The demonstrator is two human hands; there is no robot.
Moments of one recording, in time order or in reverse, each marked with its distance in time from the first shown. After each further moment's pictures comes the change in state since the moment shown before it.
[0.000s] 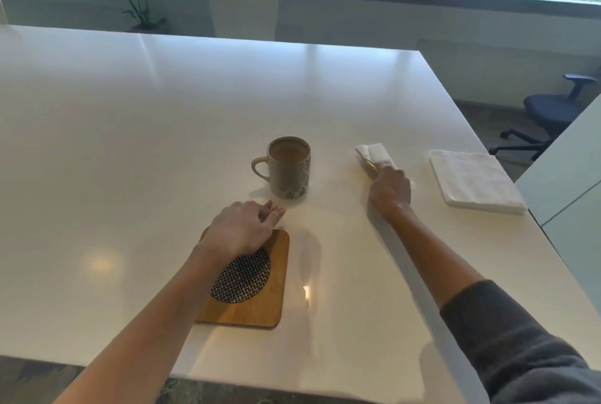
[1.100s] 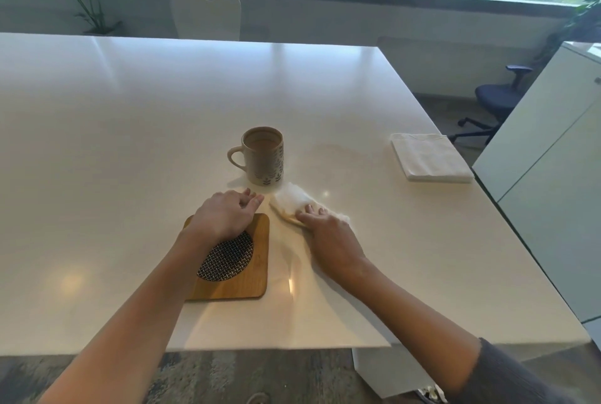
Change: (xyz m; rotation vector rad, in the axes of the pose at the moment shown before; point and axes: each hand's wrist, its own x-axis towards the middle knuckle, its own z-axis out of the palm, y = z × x) left_hand -0.010 0.003 -0.004 -0.039 -0.052 0.034; right_hand -0.166 -0.015 -0.013 -0.070 -0.270 -0.488
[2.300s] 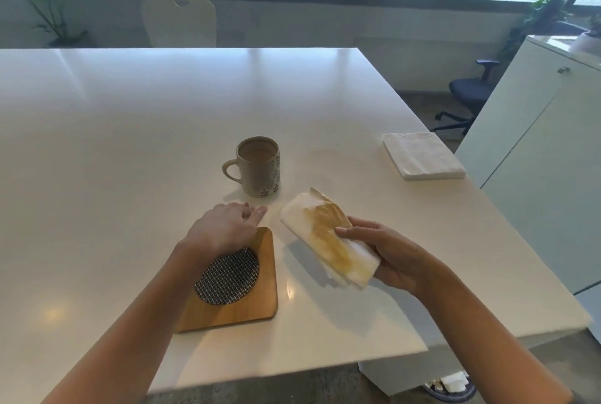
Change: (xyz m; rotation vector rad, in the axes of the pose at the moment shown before) left_hand 0.006 0.003 -0.015 0.068 -0.081 0.090; right_hand -0.028 0.035 -0.052 1.788 -0.399 0.405
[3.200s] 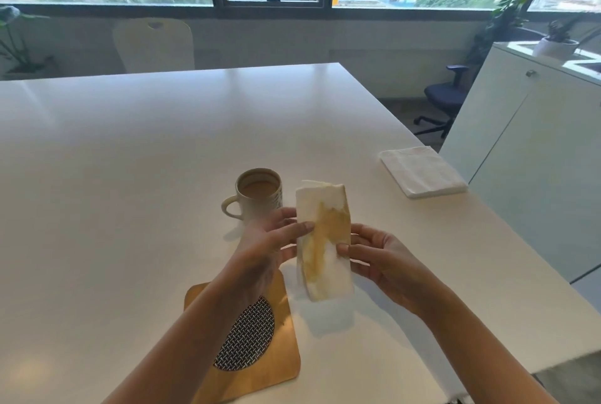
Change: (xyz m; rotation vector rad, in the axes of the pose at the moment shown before) left_hand 0.013 0.038 -0.001 -1.443 -0.276 0.188; right_hand 0.037 -0.006 0.010 -0.141 0.252 -0.268
